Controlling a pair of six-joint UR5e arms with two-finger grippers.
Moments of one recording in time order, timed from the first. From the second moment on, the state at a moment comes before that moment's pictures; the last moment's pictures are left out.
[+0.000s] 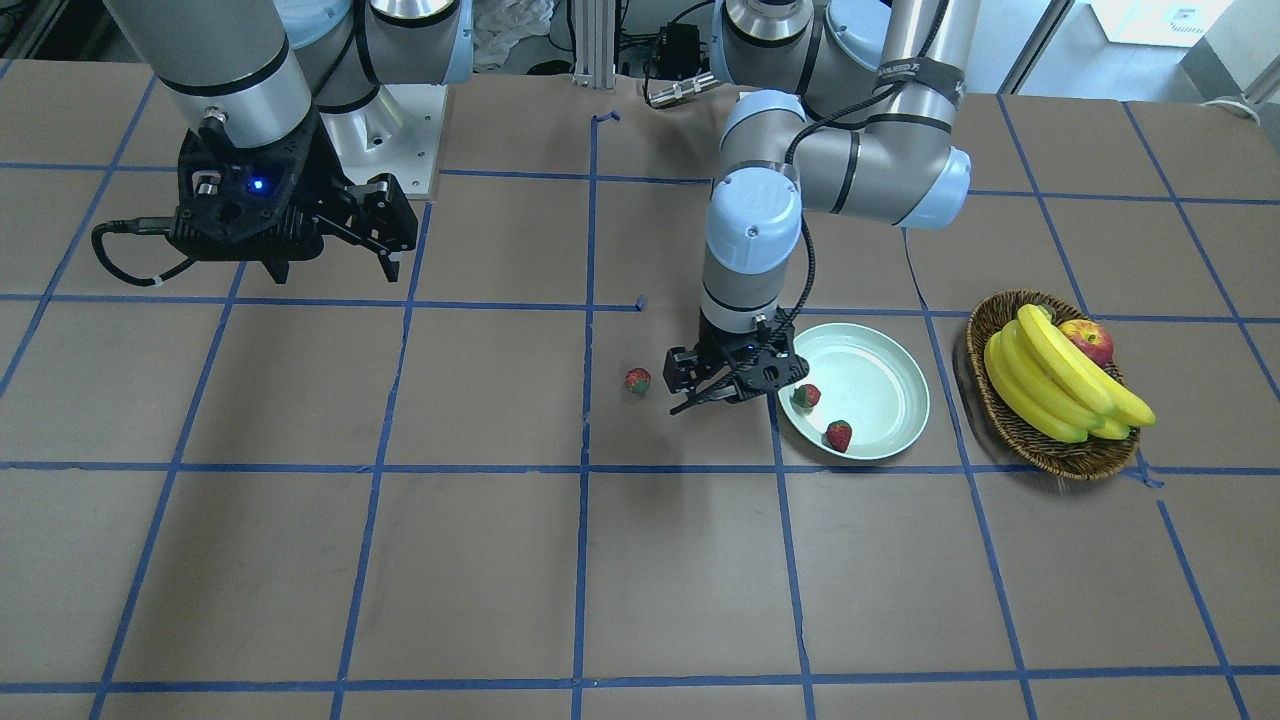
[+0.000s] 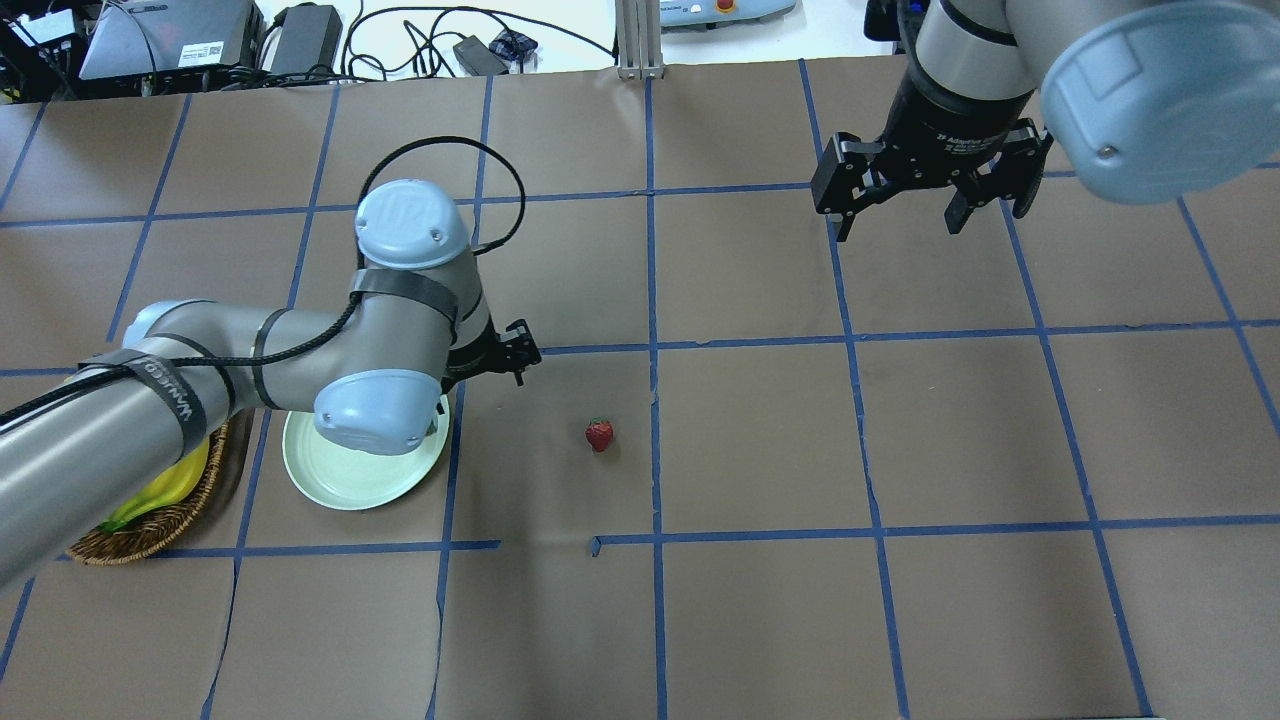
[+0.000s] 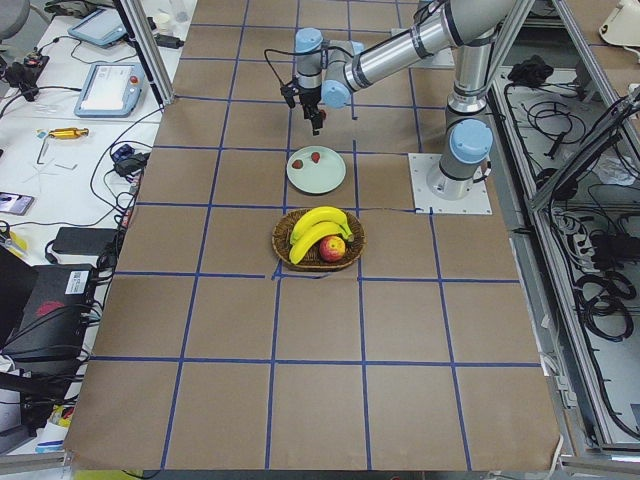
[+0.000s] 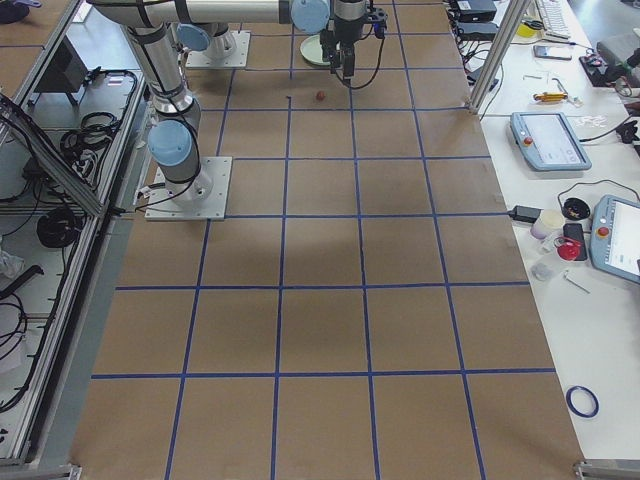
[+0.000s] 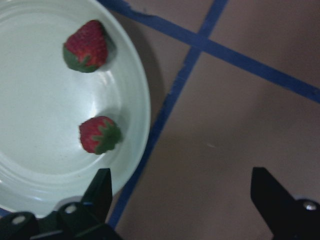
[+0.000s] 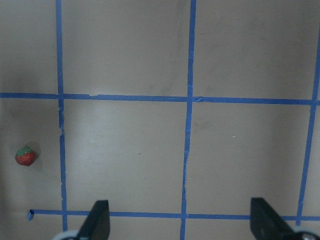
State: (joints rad) left arm -1.81 -1.83 -1.99 -0.93 1.64 -0.57; right arm 1.63 -1.54 1.57 -1.62 -1.56 0.03
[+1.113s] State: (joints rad) left arm -1.92 -1.93 -1.98 -0.91 1.58 -0.56; right arm 1.63 -1.54 1.57 -1.62 -1.56 0.03
